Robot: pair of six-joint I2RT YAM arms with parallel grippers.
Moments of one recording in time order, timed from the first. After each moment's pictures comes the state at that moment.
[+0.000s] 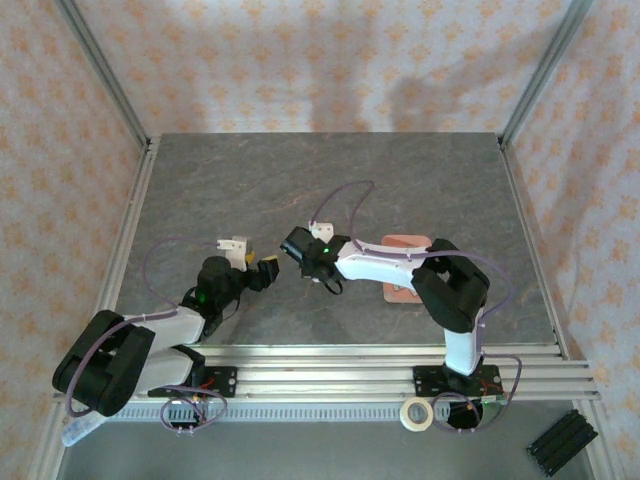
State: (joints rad) left arm -0.35 1.21 0.15 0.69 0.10 -0.33; right arm 0.98 1.89 1.29 -0.57 0.35 0.87
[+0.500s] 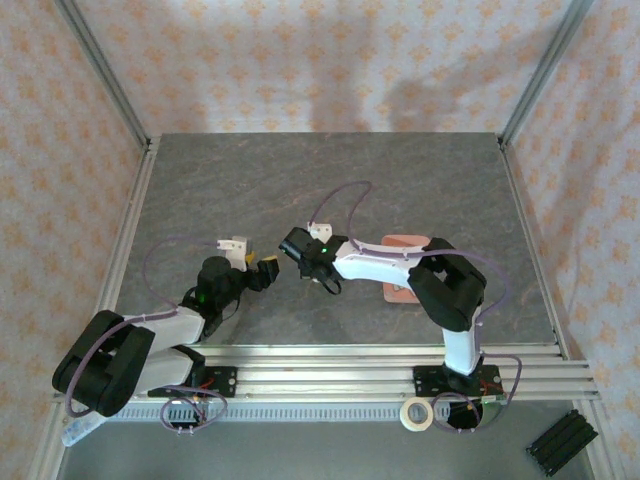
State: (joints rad) left arm -0.35 1.21 0.15 0.68 0.10 -0.33; right arm 0.98 1.91 1.30 -0.57 0.35 0.87
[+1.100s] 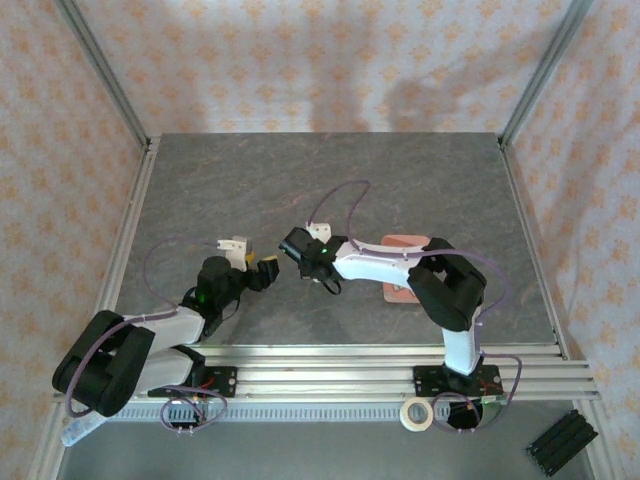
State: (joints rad) left arm -0.35 1.21 0.15 0.68 0.10 -0.33; right arm 0.98 1.91 1.29 -0.55 0.35 0.83
